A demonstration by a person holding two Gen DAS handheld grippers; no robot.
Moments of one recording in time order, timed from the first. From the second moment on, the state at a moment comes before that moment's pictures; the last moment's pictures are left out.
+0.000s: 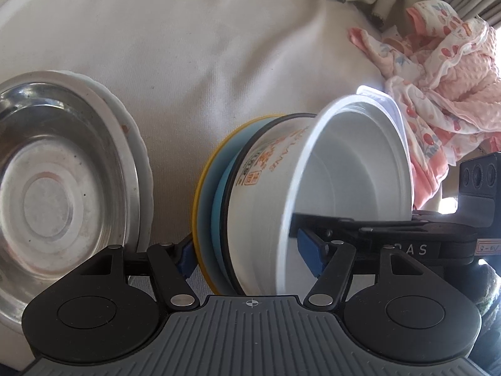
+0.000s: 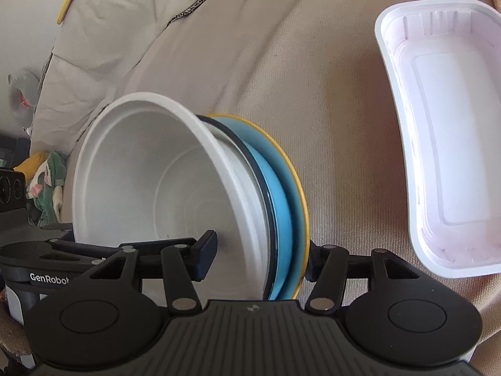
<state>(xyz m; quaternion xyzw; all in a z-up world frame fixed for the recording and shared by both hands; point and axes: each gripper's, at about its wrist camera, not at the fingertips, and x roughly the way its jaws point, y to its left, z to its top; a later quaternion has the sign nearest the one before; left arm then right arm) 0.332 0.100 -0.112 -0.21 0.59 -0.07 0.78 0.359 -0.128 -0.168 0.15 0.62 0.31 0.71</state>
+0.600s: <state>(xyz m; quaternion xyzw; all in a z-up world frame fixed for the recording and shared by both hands) 0.336 0.095 -0.107 -0.20 0.58 -0.06 0.79 0.362 -0.134 -0.174 0.16 0.62 0.31 0.70</state>
